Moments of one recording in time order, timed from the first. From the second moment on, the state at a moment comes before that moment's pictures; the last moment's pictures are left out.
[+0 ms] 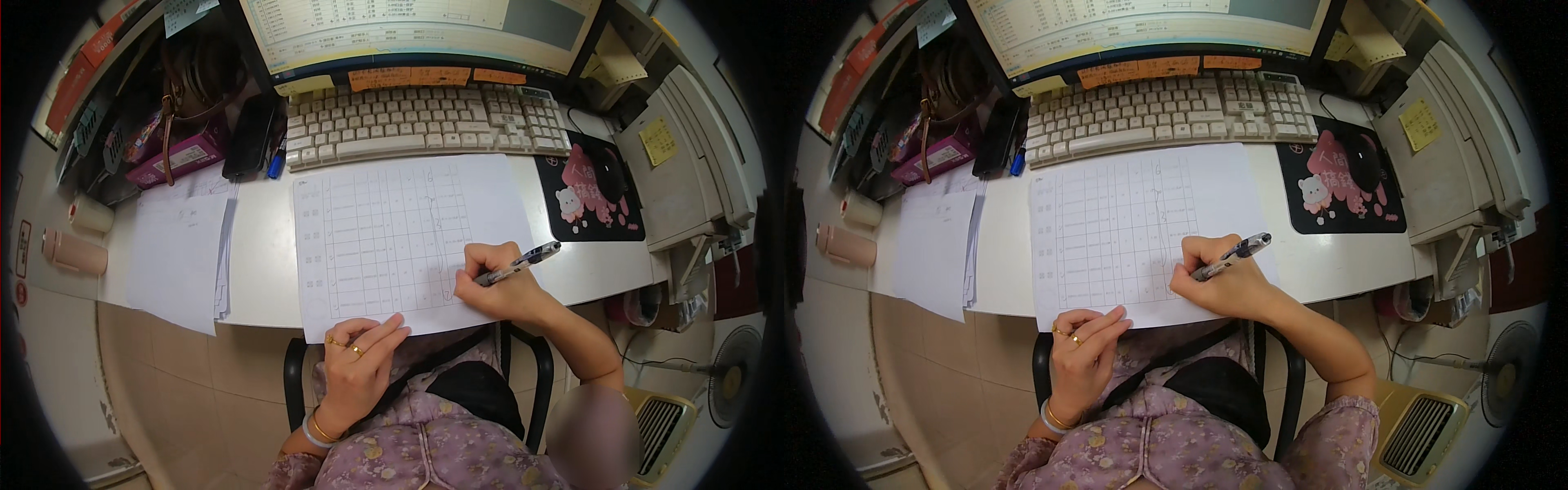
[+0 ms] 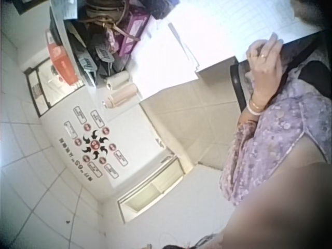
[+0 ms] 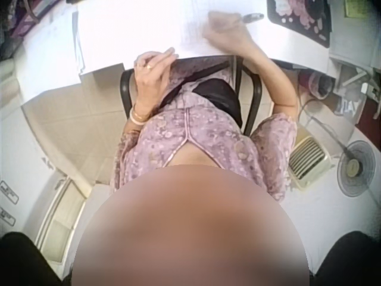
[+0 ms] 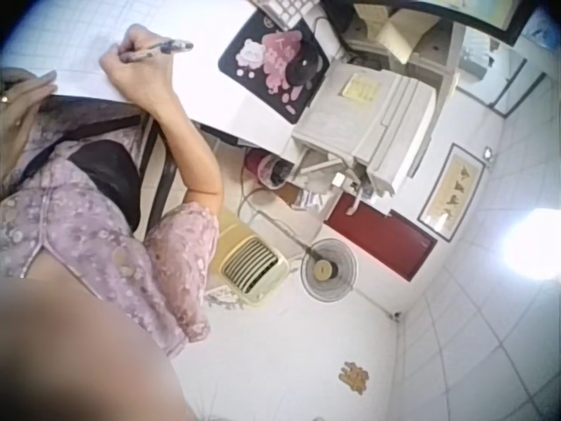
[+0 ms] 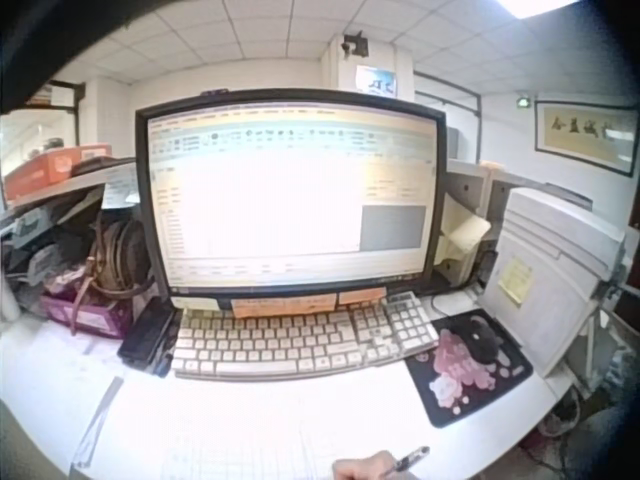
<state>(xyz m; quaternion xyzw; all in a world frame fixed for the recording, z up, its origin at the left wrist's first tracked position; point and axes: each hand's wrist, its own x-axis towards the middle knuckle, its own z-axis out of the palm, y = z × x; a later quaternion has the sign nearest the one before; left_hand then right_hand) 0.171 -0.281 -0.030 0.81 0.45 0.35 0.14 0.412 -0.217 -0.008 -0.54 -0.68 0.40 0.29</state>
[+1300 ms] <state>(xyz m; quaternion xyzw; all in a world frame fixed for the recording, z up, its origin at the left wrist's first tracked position) 0.173 -0.270 -0.016 0.84 0.48 0.25 0.09 0.408 -0.219 -0.002 -0.51 -0.66 0.41 0.37</state>
